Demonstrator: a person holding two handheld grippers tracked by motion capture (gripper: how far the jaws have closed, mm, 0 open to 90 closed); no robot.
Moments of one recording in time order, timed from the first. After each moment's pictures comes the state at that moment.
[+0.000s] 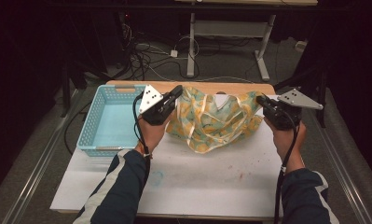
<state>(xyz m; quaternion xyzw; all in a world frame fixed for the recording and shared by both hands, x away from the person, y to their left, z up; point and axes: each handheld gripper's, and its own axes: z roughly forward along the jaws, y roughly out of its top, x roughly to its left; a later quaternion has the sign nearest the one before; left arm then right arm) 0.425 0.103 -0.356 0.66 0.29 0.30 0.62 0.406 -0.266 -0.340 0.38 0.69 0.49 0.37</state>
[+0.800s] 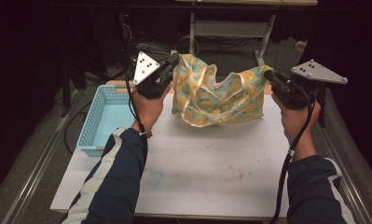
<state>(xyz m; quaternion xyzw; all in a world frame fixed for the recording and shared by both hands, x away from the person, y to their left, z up) 0.430 0.108 -0.278 0.62 0.29 0.35 0.64 0.397 -0.255 -0.255 0.36 0.67 0.51 0.40</state>
